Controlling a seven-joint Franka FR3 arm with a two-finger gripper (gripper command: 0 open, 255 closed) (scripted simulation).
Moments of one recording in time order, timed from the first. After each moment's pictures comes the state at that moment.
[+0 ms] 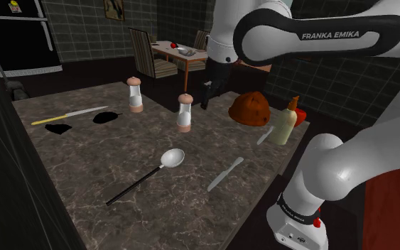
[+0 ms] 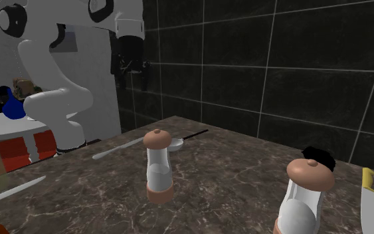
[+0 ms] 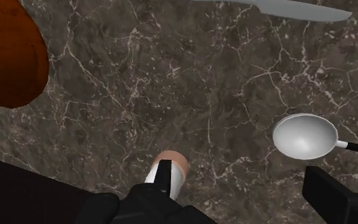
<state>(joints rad) 0.07 -0.65 0.20 -2.35 -0.10 1.85 0.16</state>
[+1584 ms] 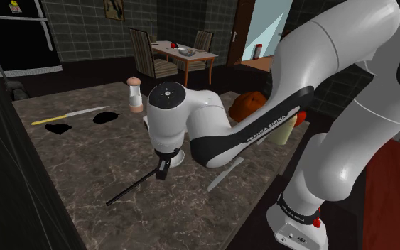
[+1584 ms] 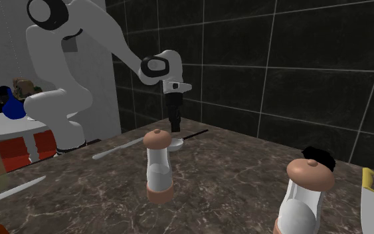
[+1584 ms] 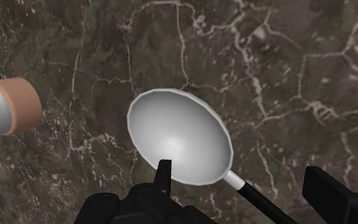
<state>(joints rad) 0.11 -0.15 0.55 -2.41 -0.42 2.29 0.41</state>
